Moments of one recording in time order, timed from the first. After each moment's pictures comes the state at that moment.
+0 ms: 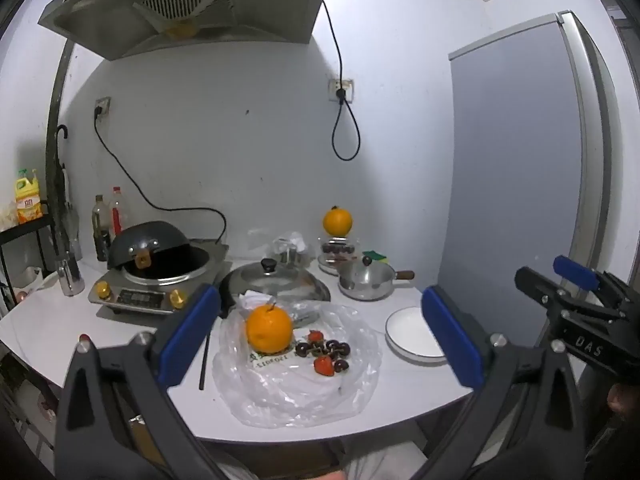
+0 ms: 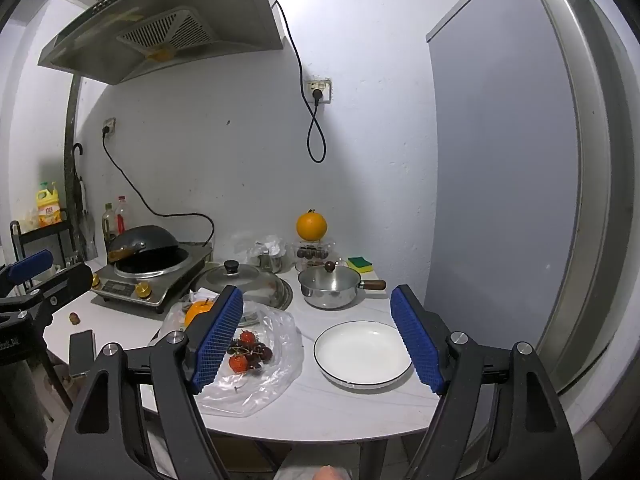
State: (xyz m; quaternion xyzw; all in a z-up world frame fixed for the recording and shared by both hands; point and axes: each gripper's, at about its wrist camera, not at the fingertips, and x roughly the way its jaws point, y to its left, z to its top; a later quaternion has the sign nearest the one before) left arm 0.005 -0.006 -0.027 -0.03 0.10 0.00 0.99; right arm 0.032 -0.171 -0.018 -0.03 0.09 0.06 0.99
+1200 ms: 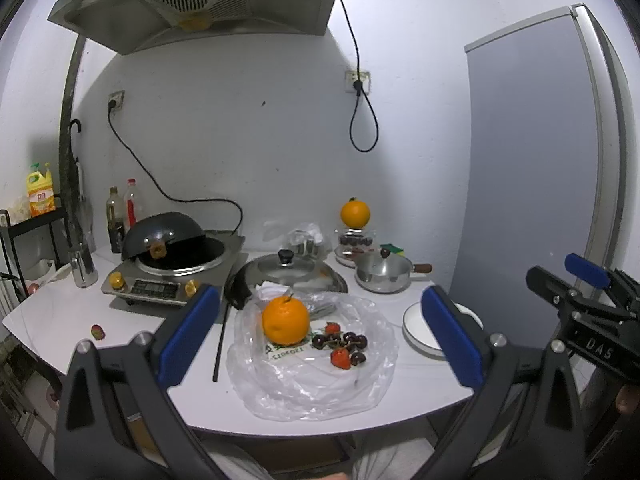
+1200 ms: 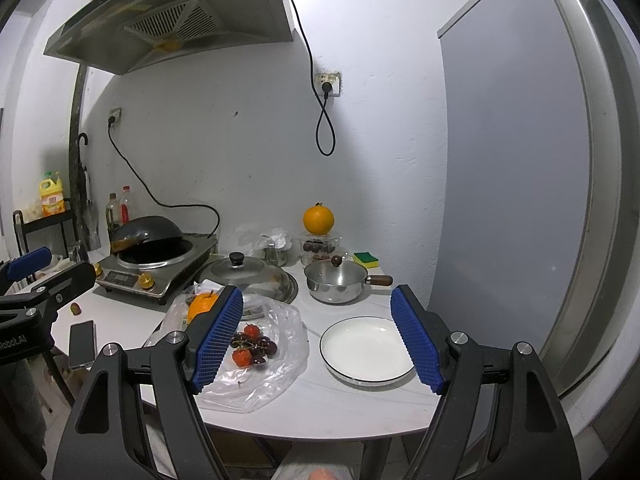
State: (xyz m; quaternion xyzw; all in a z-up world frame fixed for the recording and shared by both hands) left arm 0.012 0.002 -0.022 -0.03 0.12 0.02 0.99; right arm 0.037 -0.164 -0.023 -0.05 0.10 0.07 0.99
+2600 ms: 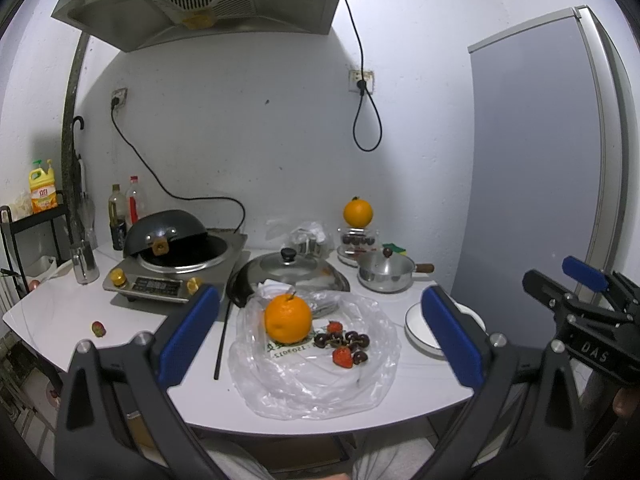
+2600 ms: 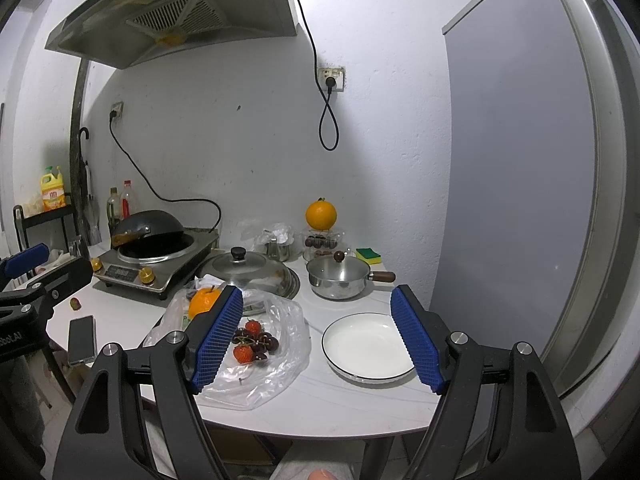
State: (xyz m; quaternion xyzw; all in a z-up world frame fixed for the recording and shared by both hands) left arm 0.012 0.004 -0.023 -0.03 0.12 0.03 0.99; right arm 0.038 -0.159 -0.029 -0.05 0.11 0.07 0.99
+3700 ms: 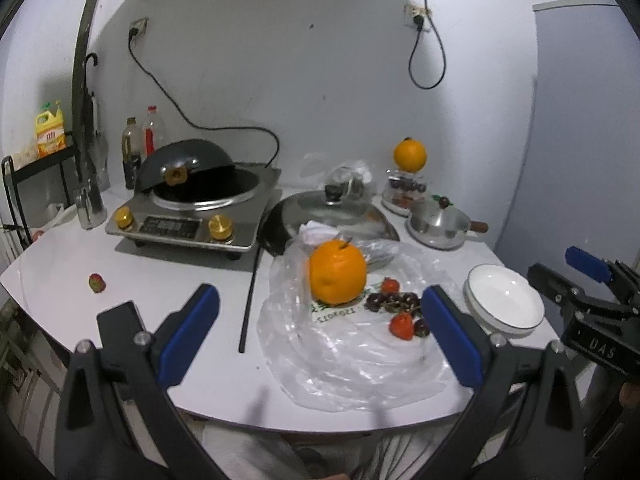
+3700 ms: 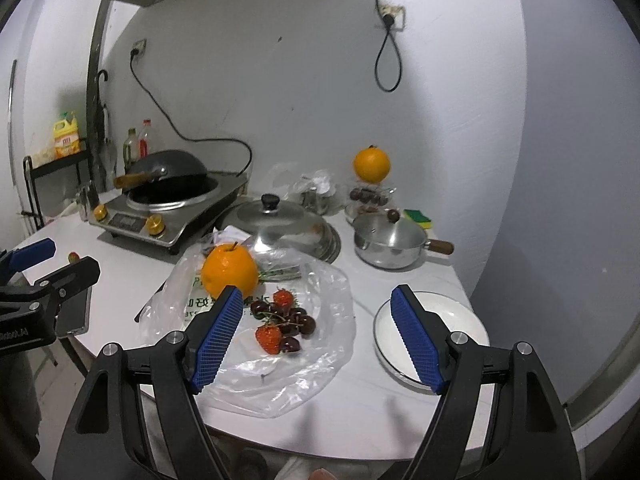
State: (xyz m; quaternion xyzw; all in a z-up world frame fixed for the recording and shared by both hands) left arm 0.104 0.079 -0.090 -0.07 0.22 0.07 0.97; right arm 0.144 -0.095 -0.074 -0.10 0.21 0.13 0.97
